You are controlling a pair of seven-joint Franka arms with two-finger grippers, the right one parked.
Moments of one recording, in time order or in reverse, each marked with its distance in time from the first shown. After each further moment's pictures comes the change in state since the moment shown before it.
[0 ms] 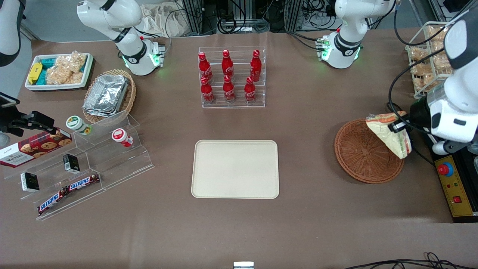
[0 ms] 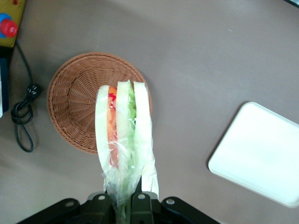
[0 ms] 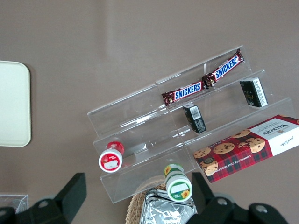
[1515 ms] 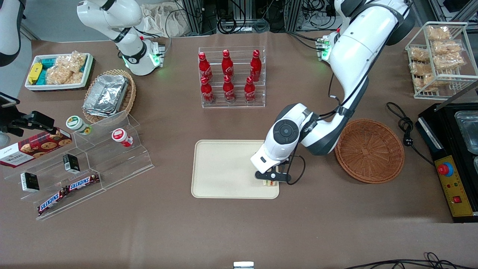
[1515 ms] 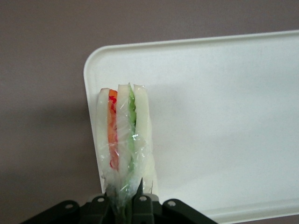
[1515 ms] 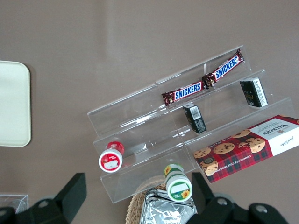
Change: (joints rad) arm -0.375 0.608 -0.155 -0.010 0.297 0.634 -0.080
